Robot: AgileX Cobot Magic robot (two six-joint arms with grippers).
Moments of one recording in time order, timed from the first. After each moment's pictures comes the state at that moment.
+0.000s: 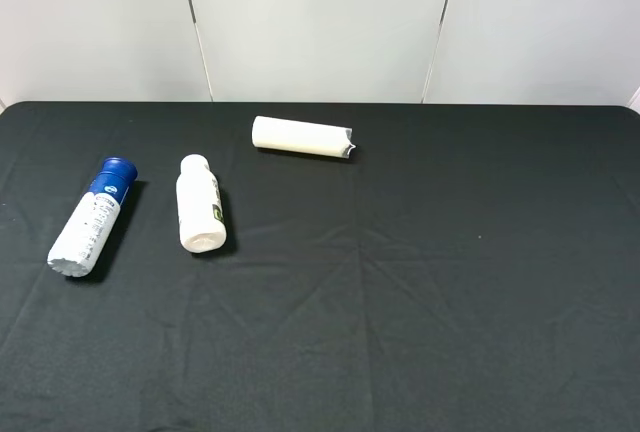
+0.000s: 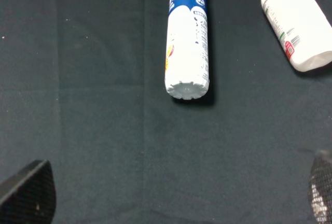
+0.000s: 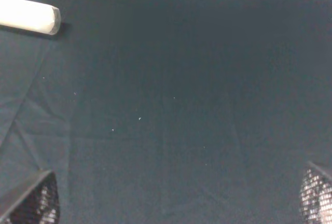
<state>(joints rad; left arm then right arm) 0.02 0.08 -0.49 0.01 1.05 0.03 0.13 -0.01 -0.49 0.02 1.03 0.01</state>
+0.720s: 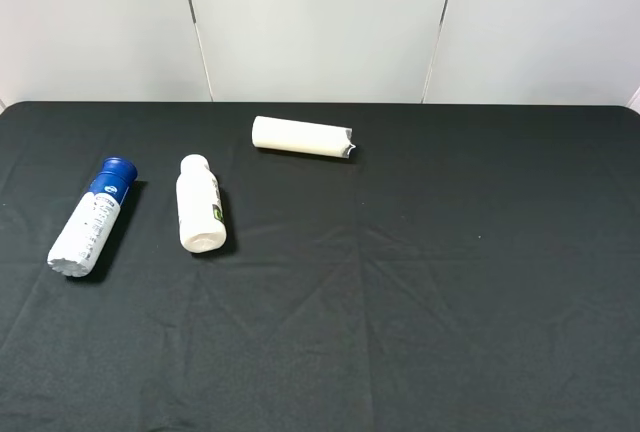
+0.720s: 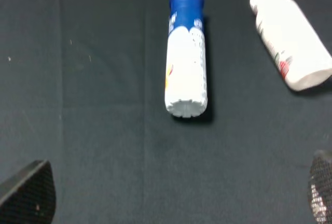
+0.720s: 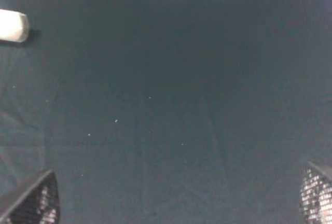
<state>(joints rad) 0.02 0.00 -0.49 0.01 1.05 0.03 0.02 -0.01 -0.49 0.02 1.03 0.01</state>
